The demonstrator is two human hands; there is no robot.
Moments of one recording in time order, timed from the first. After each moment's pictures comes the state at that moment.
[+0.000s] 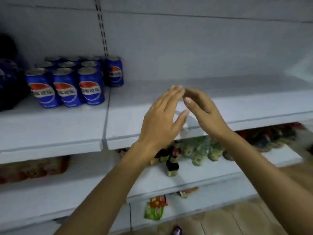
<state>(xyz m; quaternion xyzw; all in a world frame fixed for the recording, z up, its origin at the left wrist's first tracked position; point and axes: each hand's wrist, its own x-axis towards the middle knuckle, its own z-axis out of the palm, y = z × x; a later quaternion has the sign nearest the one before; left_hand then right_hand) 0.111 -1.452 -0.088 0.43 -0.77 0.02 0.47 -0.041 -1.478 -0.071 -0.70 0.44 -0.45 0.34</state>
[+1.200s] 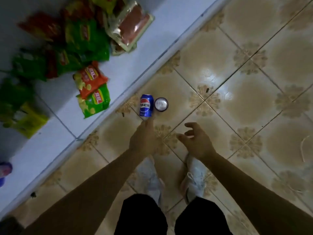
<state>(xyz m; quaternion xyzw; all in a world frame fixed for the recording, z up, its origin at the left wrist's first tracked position) -0.068 -1.304 -0.872 0.54 -0.71 -0.40 -0.20 -0.223 -1.213 -0.850 -0.23 0.80 -0.16 0.54</state>
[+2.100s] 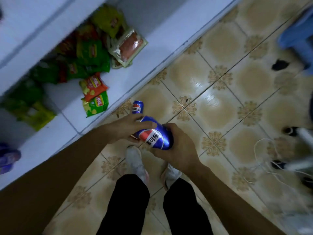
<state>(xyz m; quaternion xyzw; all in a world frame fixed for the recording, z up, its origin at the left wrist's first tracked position) -0.097 -1.354 -0.668 0.50 -0.46 -0.71 -0.18 -0.234 -1.216 -0.656 -0.39 0.75 -0.20 0.50</state>
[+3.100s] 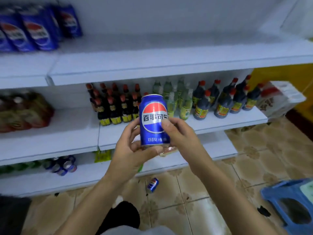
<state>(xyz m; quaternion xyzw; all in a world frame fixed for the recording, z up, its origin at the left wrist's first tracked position) -0.043 -1.220 -0.156 0.48 -0.42 -0.55 0.54 -0.192 -1.259 -0.141 -0.51 0.50 -0.40 0.58</state>
